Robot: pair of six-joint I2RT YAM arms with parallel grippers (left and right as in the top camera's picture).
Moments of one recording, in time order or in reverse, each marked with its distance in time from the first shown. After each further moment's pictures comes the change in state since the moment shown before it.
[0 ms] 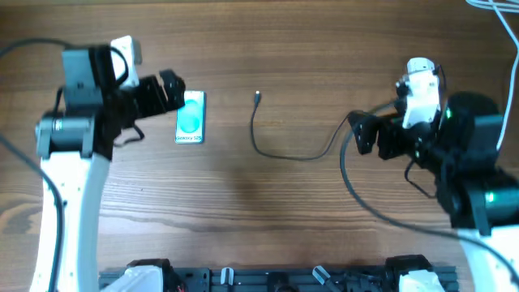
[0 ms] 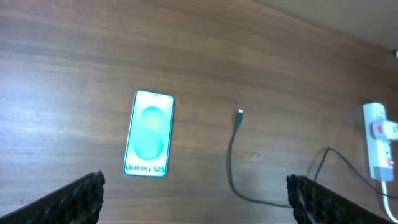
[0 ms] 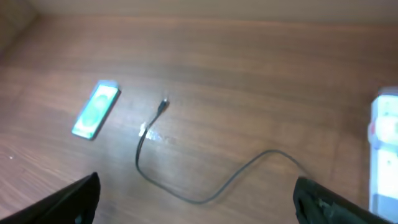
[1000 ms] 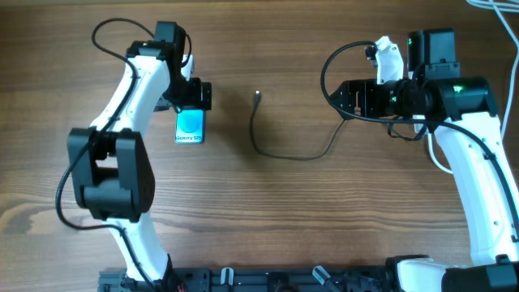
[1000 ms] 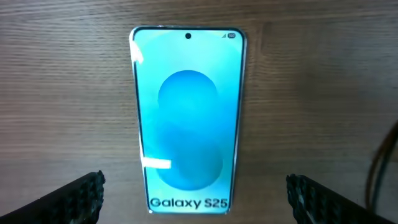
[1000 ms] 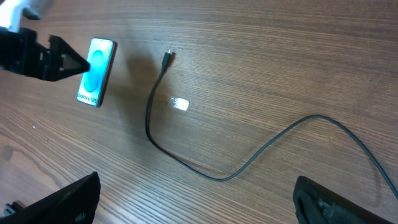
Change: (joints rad) left arm -0.119 0.703 0.199 -0.066 -0.227 0.148; right arm 0.000 0.454 0.258 -0.152 -0.096 0.000
